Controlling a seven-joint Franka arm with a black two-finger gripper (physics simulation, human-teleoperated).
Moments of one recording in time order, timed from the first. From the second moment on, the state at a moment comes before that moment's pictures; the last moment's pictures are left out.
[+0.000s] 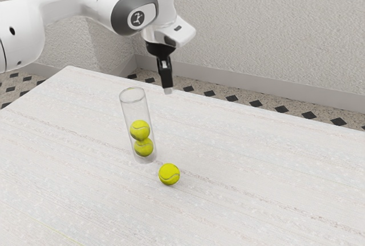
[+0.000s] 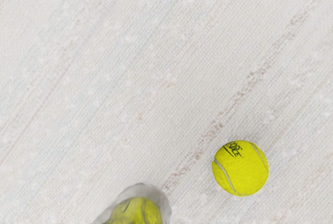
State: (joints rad) arm -0.03 0.22 -0.25 -1.49 0.19 1.79 0.62
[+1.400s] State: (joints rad) arm 0.02 0.47 -0.23 -1.90 0.03 2.23 0.47
